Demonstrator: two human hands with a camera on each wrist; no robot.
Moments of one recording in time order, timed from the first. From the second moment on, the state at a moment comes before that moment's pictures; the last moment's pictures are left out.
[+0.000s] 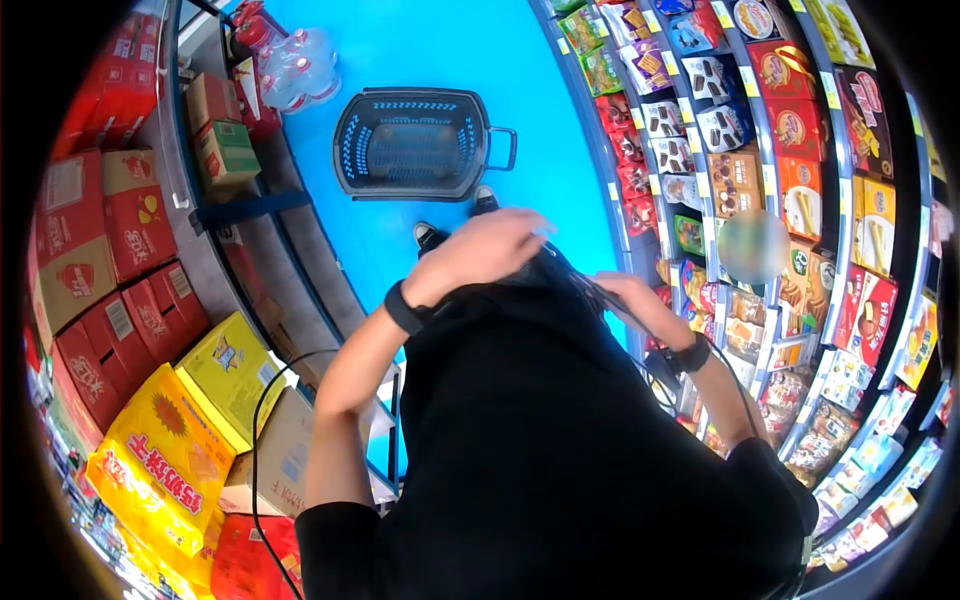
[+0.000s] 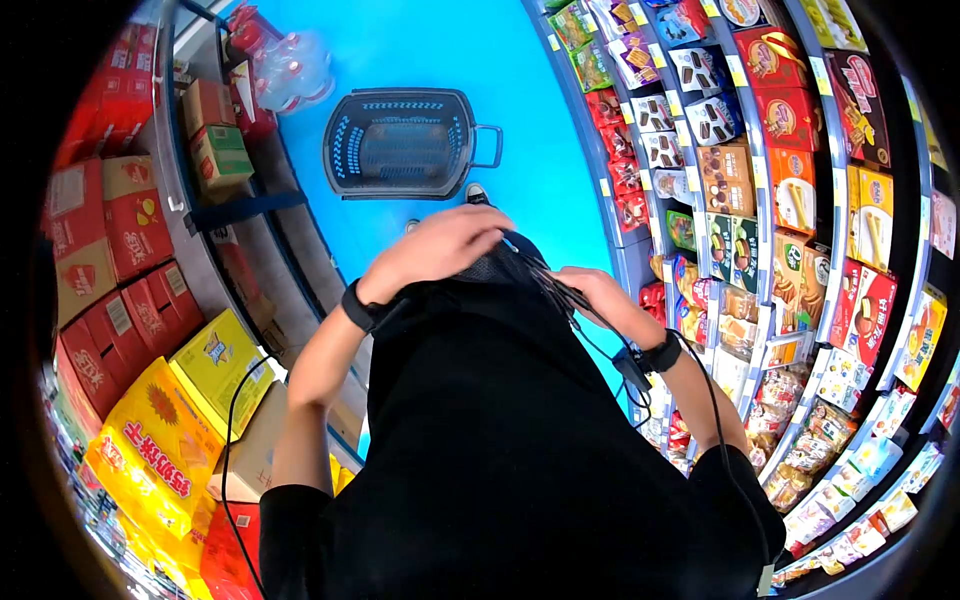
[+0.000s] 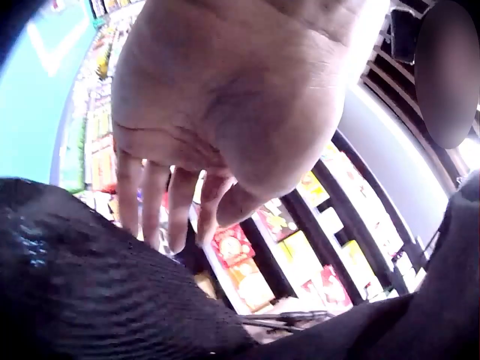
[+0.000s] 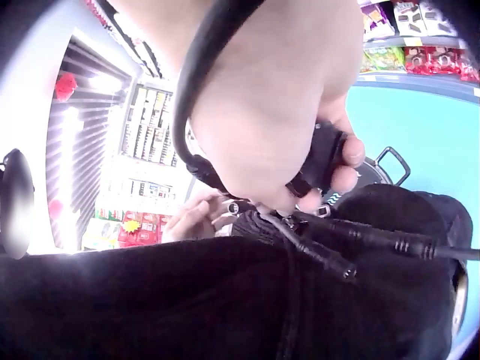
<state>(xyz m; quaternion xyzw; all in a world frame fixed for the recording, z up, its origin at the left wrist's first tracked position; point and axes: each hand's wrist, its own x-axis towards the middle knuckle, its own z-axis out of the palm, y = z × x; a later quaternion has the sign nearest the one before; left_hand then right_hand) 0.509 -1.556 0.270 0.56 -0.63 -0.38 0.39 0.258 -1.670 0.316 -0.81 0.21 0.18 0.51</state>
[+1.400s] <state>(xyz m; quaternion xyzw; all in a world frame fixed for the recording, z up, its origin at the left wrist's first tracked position) 0.521 -1.425 0.237 0.73 -0.65 -0.22 0.04 0.321 -1.696 0.341 -0.92 -0.01 0.32 0.22</state>
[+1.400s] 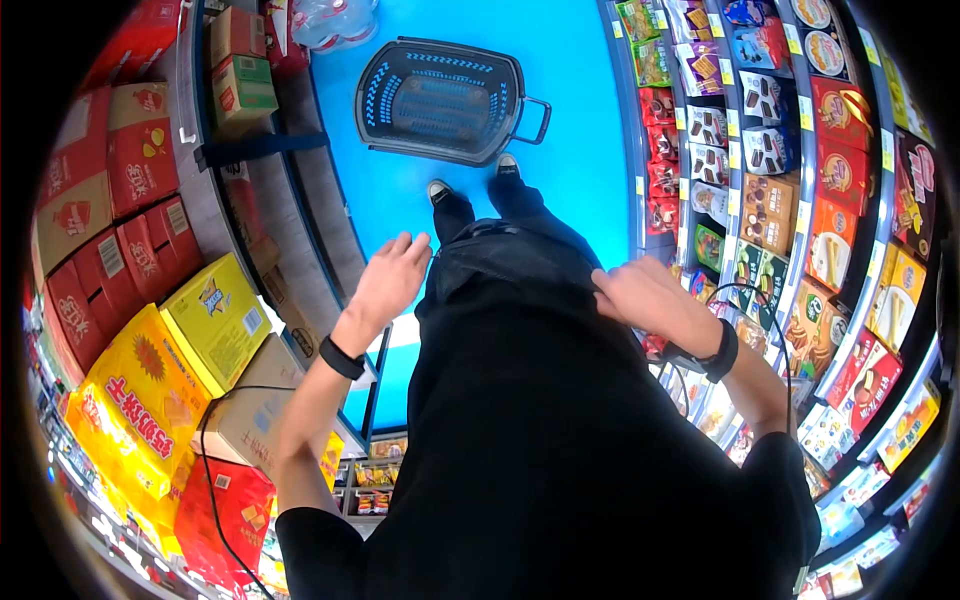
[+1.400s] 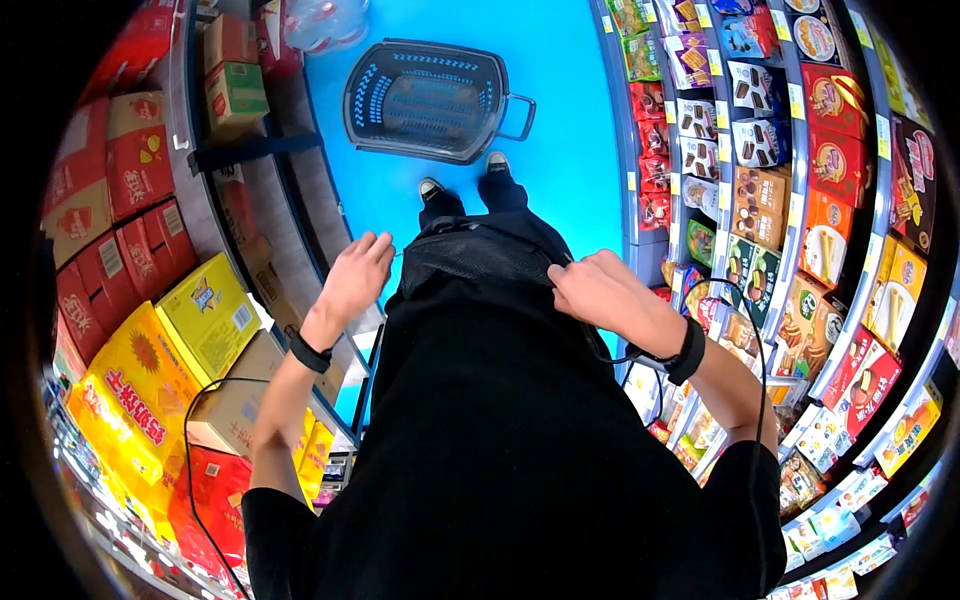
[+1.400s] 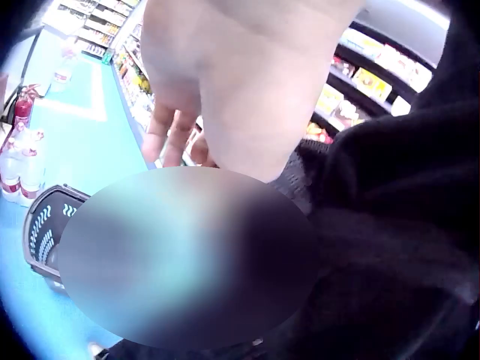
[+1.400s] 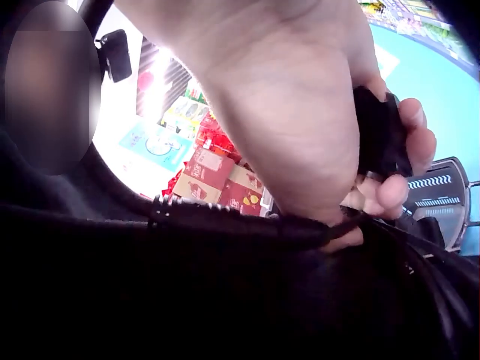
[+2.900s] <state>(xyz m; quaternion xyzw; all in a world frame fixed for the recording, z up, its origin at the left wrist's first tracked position) 0.489 -1.414 0.263 0.82 -0.38 -0.38 0.19 0.376 -1.580 0.314 -0.92 -0.12 0.30 0.24</state>
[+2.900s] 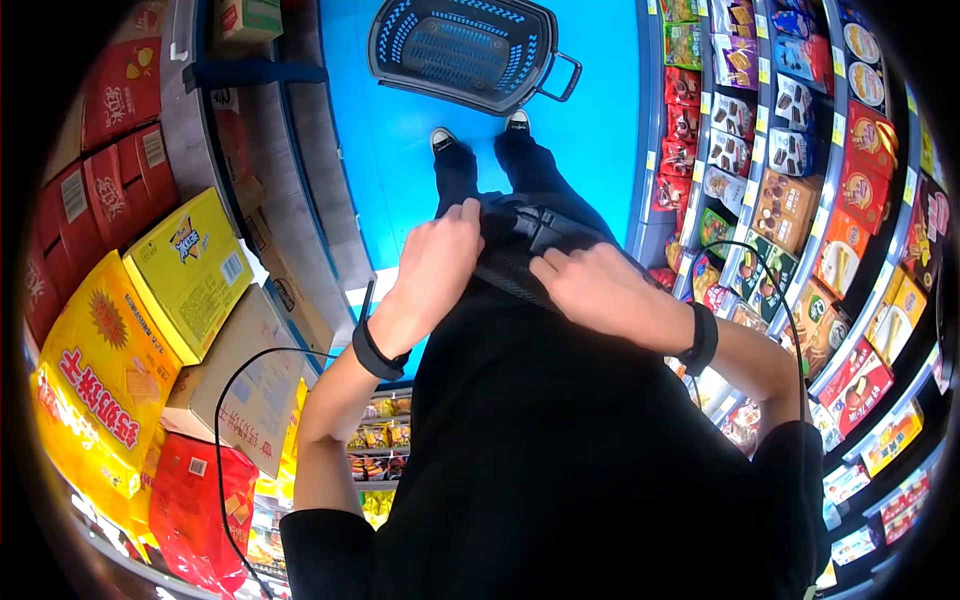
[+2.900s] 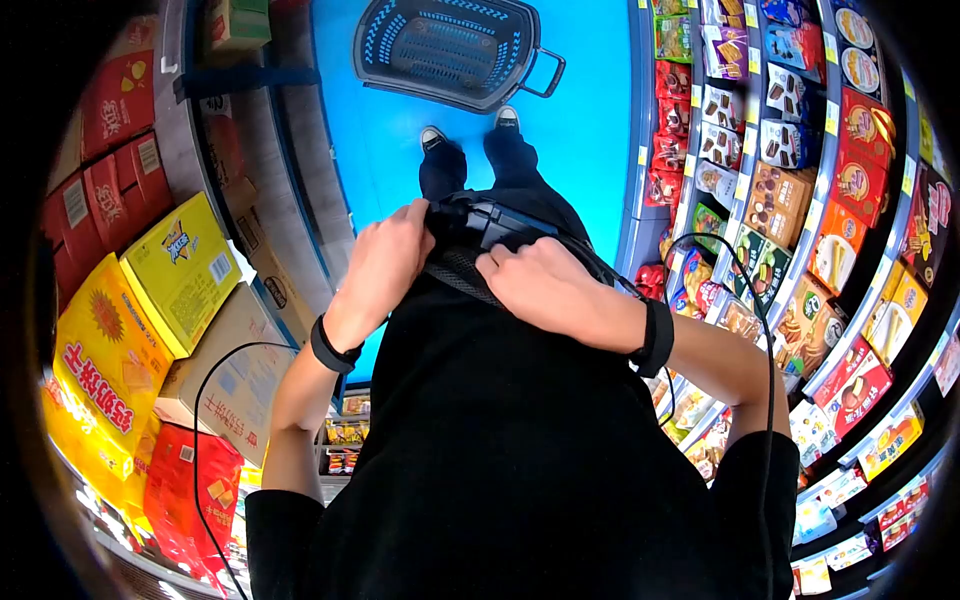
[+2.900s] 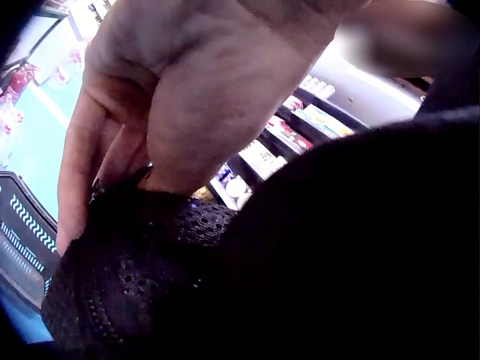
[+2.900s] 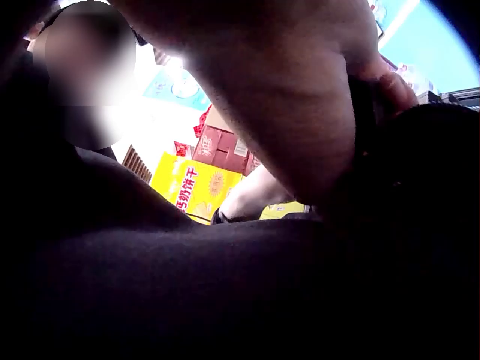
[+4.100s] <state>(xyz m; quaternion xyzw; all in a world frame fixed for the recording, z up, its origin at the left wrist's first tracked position) 0.475 -1.450 0.208 0.70 -0.56 -0.40 -0.16 0.347 -1.605 0.317 -0.88 -0.16 0.16 0.43</state>
